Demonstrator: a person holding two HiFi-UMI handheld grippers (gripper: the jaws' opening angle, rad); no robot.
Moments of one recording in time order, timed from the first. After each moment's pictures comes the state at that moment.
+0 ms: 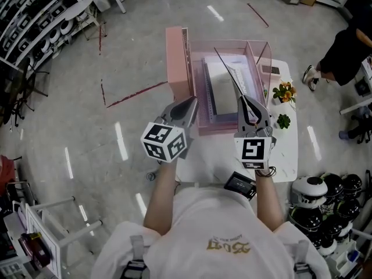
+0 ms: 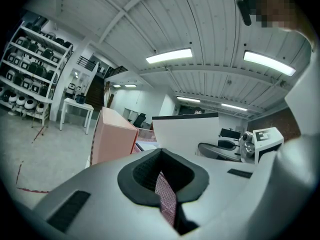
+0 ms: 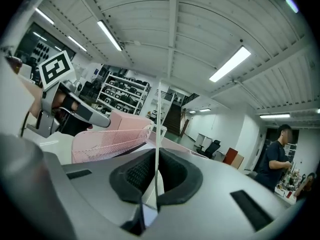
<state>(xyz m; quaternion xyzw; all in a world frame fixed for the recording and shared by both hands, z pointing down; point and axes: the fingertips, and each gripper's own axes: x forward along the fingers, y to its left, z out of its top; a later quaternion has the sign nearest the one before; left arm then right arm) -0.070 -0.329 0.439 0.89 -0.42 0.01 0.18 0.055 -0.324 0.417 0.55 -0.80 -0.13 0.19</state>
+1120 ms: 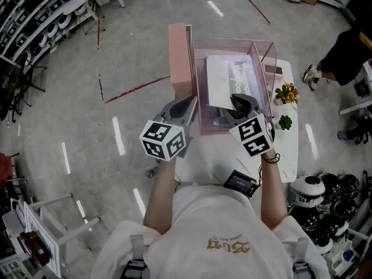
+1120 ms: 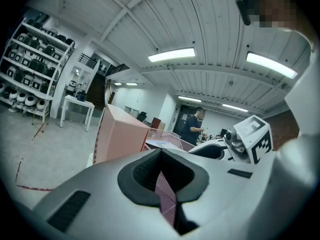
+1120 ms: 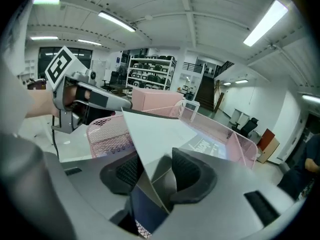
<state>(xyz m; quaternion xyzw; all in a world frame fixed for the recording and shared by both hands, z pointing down) -0.082 -0.343 0.449 0.89 -0.42 0.01 0.20 0.006 -0.341 0.480 0.38 -0.86 0.00 0.33</state>
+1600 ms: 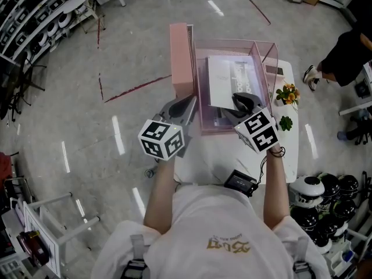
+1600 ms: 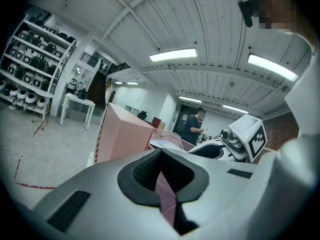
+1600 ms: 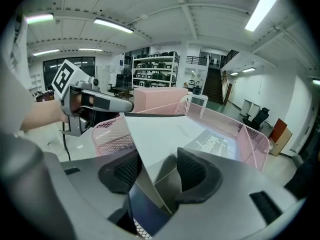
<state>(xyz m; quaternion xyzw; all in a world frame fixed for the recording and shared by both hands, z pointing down) -0.087 -0.347 0.451 0.88 -0.42 0.00 0.21 0.005 -0.342 0.484 0.33 -0.88 0.05 0.33</state>
